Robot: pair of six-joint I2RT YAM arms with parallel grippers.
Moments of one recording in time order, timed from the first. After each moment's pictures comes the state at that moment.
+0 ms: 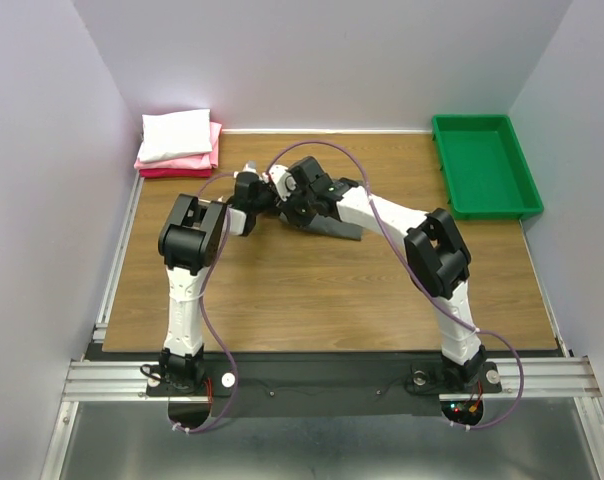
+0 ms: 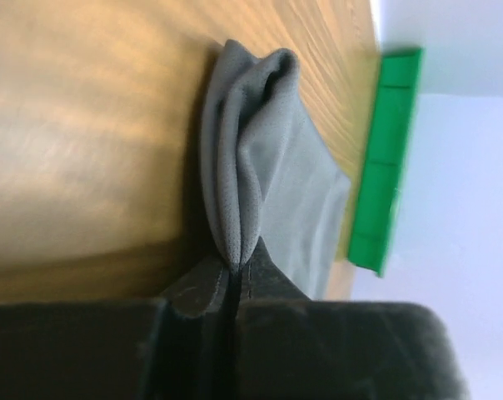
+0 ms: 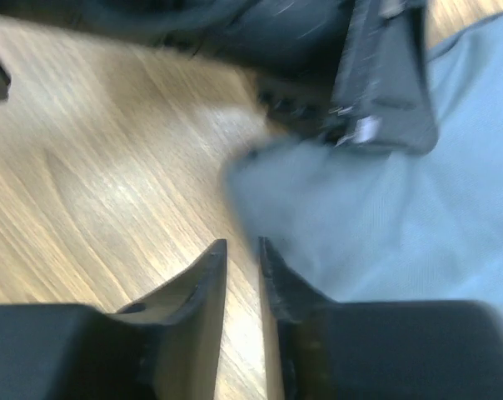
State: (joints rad) left arm -0.28 2.24 1.16 0.69 0.36 -1.20; right arm 0.73 2.13 1.75 -0.44 -0.17 -0.24
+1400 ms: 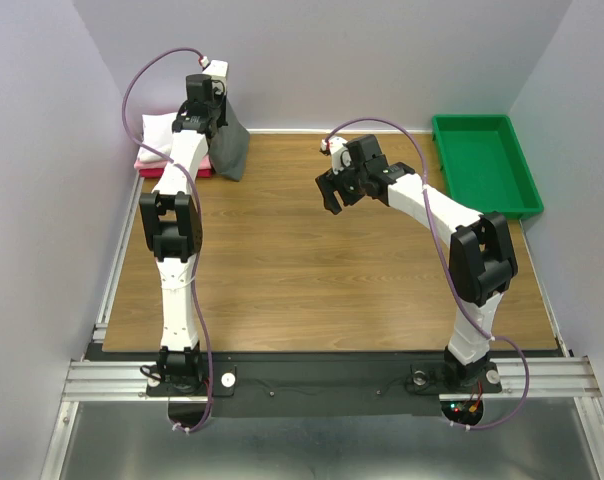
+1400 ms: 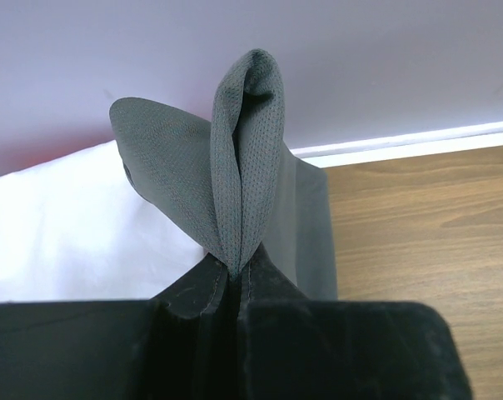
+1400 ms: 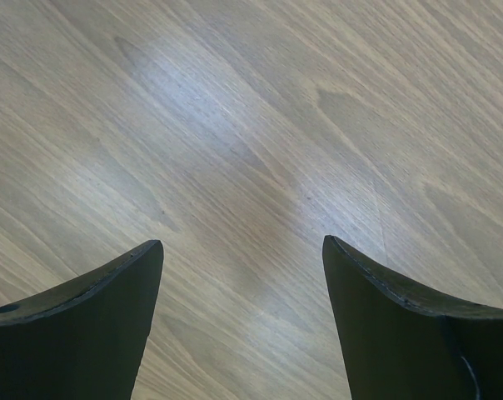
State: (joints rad) left arm -0.07 2.38 2.32 -0.32 -0.02 0.11; right arm 0.49 1.90 1.57 -0.44 -0.18 -0.15
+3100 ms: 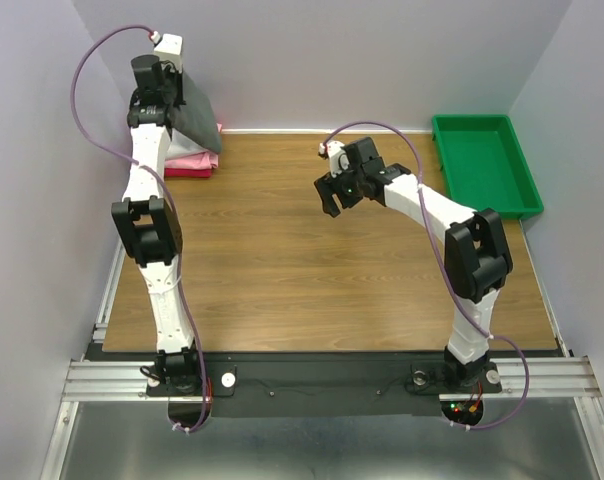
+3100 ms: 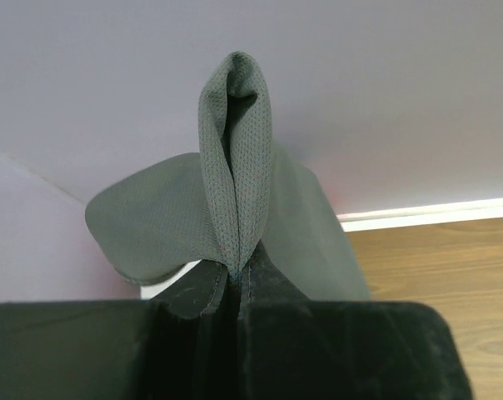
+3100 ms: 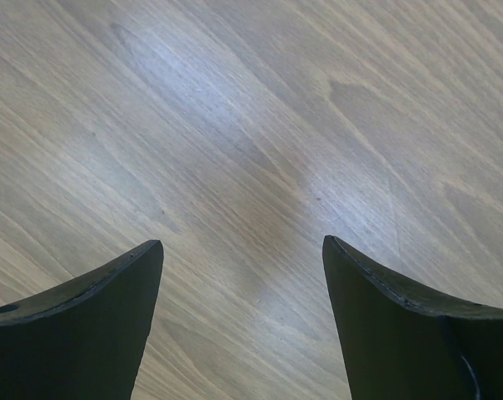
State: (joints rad) left arm 0.08 2.29 2.38 -0.28 0.07 0.19; right arm 0.49 1.94 1.58 -0.44 -0.20 -0.15
